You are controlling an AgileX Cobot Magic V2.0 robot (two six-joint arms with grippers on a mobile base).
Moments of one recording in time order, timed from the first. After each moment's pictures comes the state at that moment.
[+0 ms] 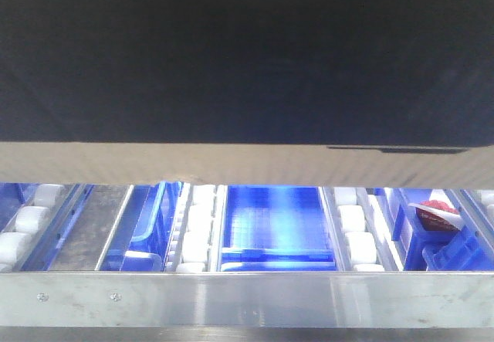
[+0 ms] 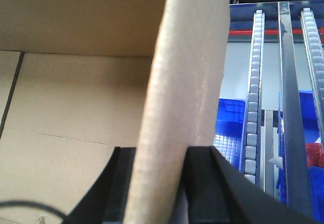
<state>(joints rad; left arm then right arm) -0.36 0.43 -1.29 0.05 1.26 -0.19 0.02 0.30 -1.01 0.34 0.96 -0.04</state>
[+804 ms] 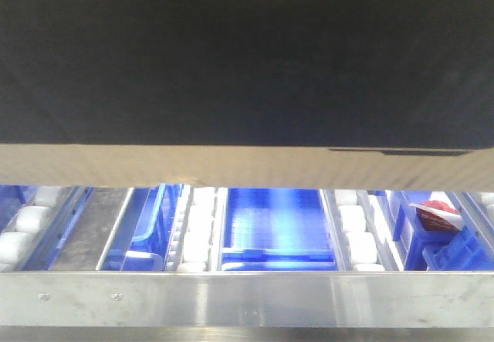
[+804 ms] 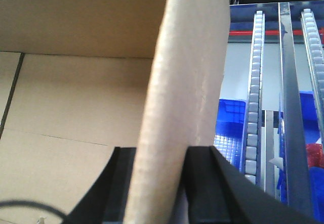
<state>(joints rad) -0.36 0.43 -1.29 0.04 1.26 -0.19 0.02 0.30 -1.01 0.34 0.96 -0.04</state>
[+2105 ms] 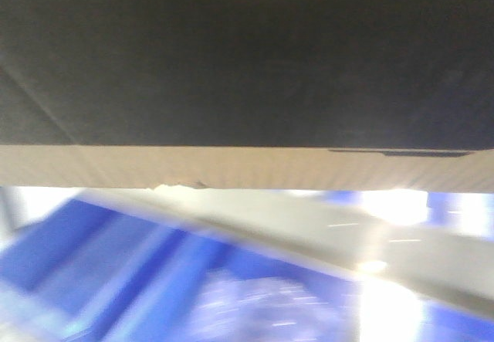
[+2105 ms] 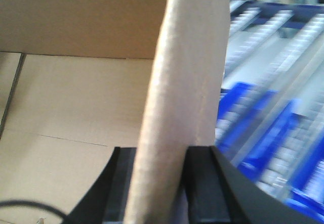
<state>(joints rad) -0.36 0.43 -1.29 0.04 1.26 -0.19 0.02 0.30 -1.01 0.34 0.96 -0.04</state>
